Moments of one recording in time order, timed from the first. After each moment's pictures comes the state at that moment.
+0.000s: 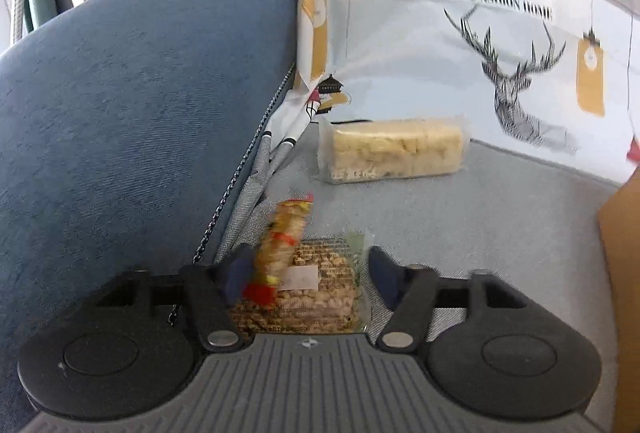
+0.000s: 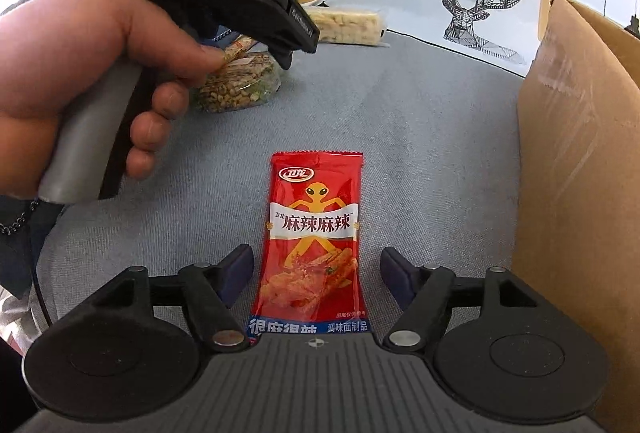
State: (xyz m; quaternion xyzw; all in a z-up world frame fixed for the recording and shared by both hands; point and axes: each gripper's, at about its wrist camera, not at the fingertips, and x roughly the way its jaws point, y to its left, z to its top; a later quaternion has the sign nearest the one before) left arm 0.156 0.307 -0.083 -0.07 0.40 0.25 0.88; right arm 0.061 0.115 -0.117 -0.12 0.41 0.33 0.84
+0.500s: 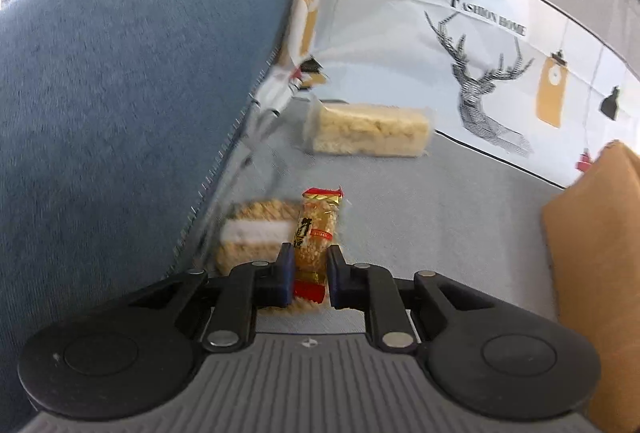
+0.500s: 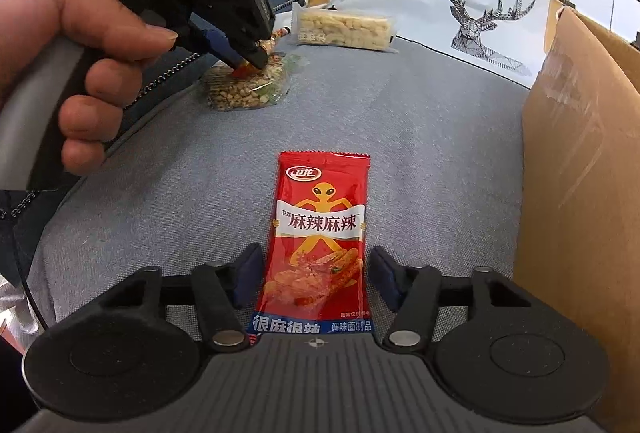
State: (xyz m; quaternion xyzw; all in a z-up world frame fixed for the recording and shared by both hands) left arm 0.125 0.314 -0.069 -0.16 0.42 0.18 0.88; right arm 0.056 0.117 -0.117 -0.14 0.39 0.34 0.84
